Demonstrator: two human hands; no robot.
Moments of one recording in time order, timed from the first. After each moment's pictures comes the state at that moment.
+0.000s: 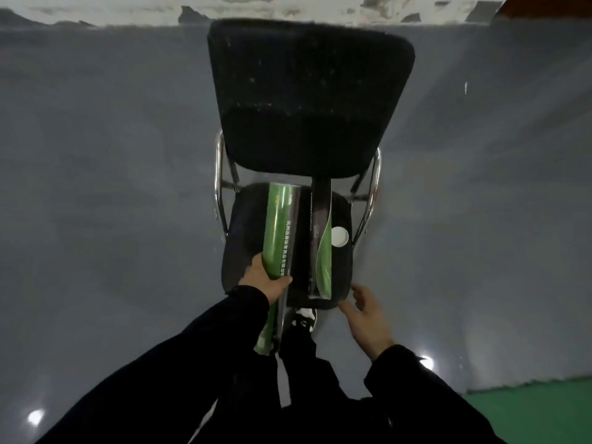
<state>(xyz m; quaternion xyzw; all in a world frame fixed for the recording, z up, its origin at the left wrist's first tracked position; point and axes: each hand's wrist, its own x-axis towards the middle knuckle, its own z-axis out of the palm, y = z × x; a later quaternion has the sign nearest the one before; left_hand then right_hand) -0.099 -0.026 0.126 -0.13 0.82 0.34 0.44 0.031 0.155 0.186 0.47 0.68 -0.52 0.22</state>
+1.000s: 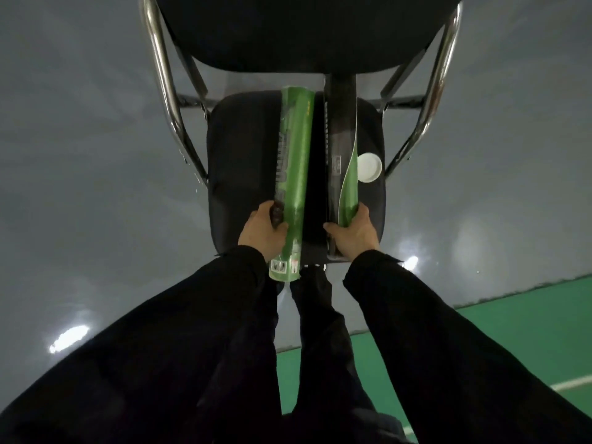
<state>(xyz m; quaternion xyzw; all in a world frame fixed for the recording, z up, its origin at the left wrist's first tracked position) -0.142 -0.047 -0.026 -0.01 0.82 0.28 0.50 -0.050 0.126 -0.016 0.53 0.71 -0.40 0.25</state>
